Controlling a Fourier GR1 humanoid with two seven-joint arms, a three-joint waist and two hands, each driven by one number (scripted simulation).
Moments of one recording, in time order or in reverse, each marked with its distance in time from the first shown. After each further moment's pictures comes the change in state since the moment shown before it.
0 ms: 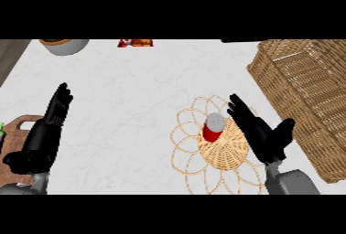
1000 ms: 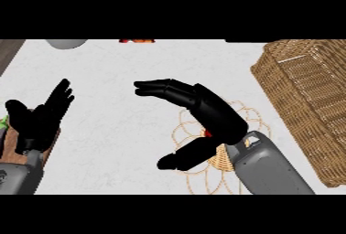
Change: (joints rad) left arm -0.123 0.007 0.089 0.189 0.153 -0.136 0.255; right arm -0.441 0.077 0.190 -0.169 0.425 0.086 -0.188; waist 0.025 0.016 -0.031
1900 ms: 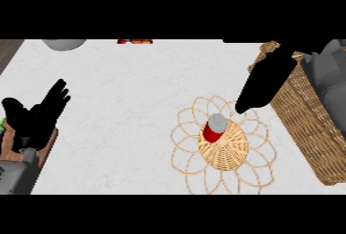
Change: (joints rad) left arm -0.013 -0.002 0.042 0.071 0.001 -0.048 -0.025; right arm -0.513 -0.336 -0.169 0.057 -0.077 0.551 0.811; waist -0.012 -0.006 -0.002
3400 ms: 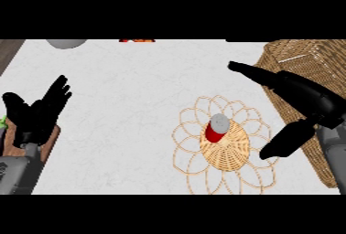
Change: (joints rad) left arm -0.028 -0.063 0.081 0.010 -0.071 -0.068 0.031; right arm 0.608 0.076 -0.187 -0.199 0.157 0.017 -0.421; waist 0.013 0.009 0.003
